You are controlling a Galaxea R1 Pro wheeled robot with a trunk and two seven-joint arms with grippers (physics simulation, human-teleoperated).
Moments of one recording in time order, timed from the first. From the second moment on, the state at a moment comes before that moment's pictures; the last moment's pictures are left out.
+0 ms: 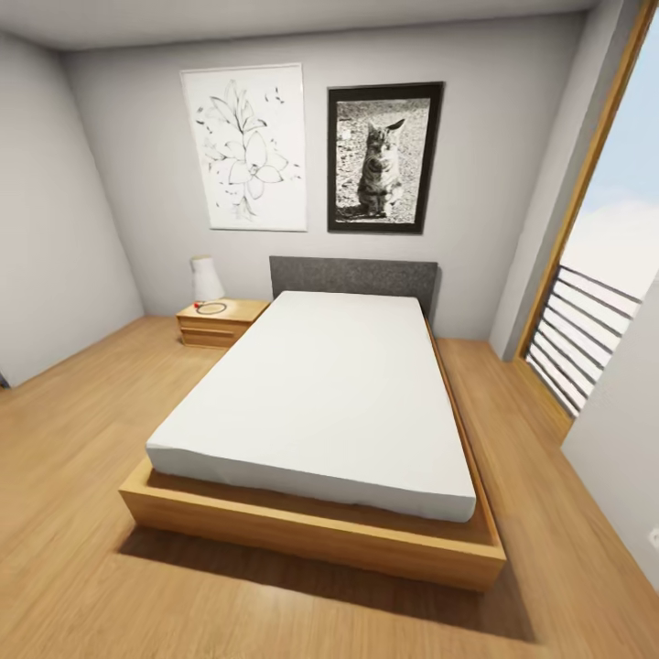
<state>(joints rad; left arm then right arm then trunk) 0.00 -0.03 0.10 -0.19 0.10 -1.05 0.32 -0.08 0.06 0.00 -0.17 0.01 -1.04 -0.23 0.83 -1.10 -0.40</state>
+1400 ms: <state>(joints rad) 0.00 -0.03 0.09 -0.19 0.11 -0.95 0.31 -0.08 0.06 -0.01 -0.18 0.00 -1.04 -0.23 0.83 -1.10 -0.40</state>
